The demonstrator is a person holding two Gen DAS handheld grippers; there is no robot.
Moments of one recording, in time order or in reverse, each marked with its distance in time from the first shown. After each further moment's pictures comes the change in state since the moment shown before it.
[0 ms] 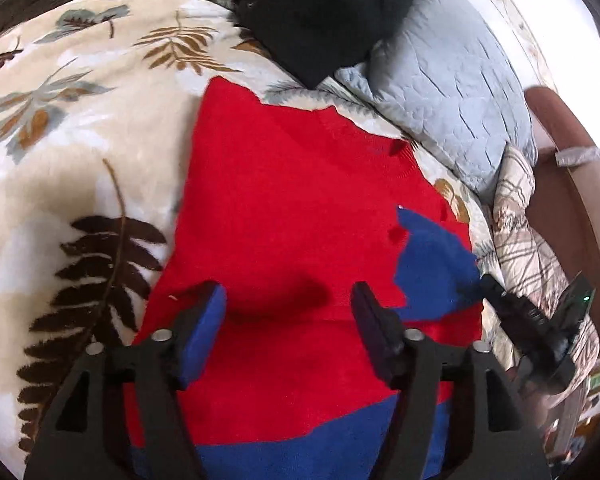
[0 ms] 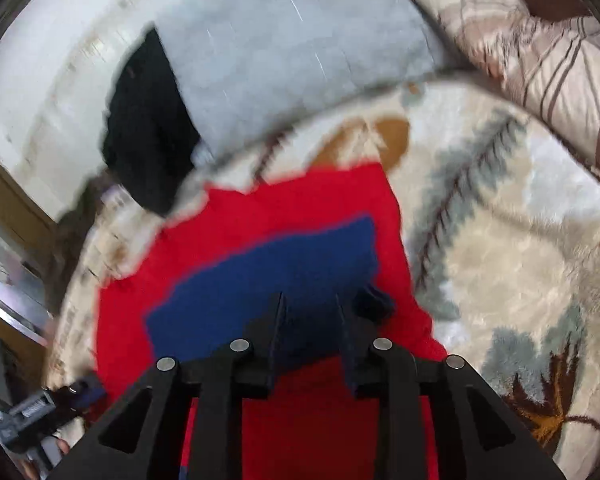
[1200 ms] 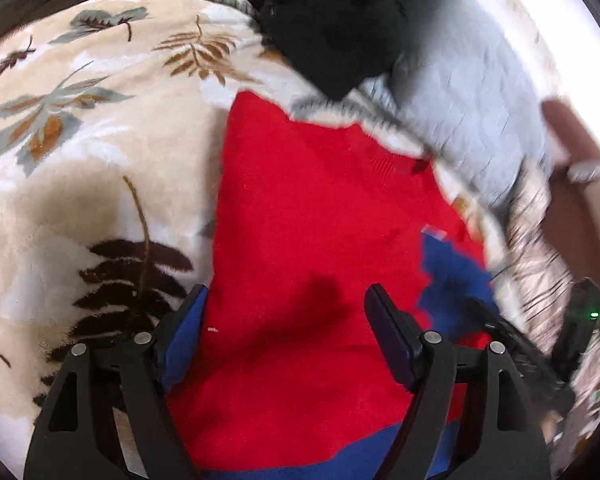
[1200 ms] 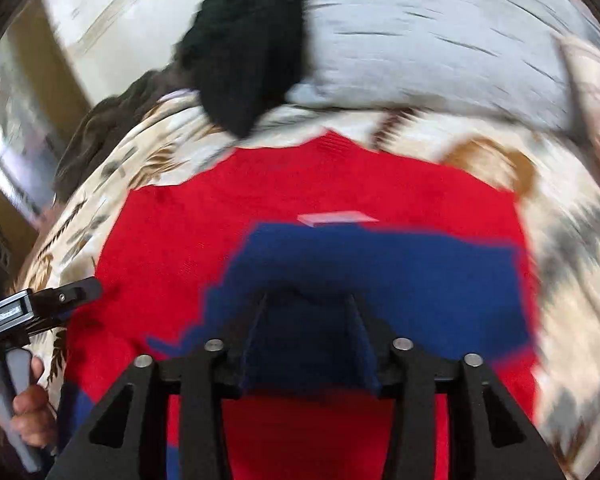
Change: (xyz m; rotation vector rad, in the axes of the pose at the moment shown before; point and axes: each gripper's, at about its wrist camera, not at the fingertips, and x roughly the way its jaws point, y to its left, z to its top) left arm 0.012 0.015 0.012 -0.011 -0.021 0.079; right arm 0.038 0.072 -0.017 -0.352 0.171 -0.002
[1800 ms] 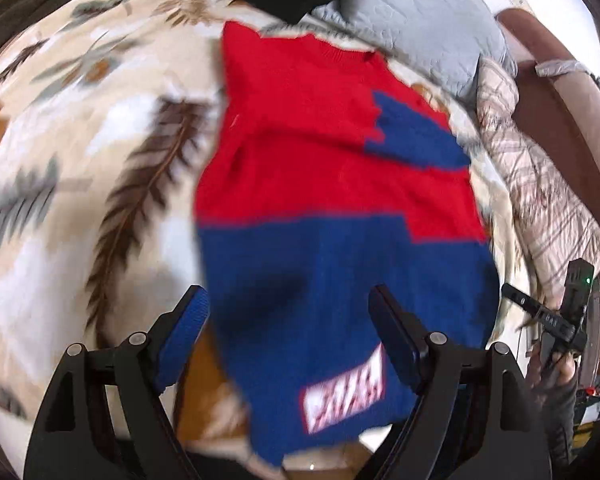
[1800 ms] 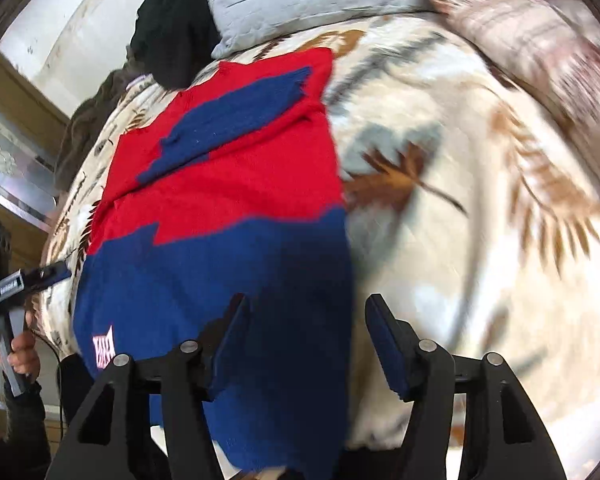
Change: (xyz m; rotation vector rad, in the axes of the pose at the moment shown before) left arm -0.102 0.006 -0.102 0.171 0.204 -0.008; right arm -0.142 -0.092 -0.144 0.212 0.159 0.012
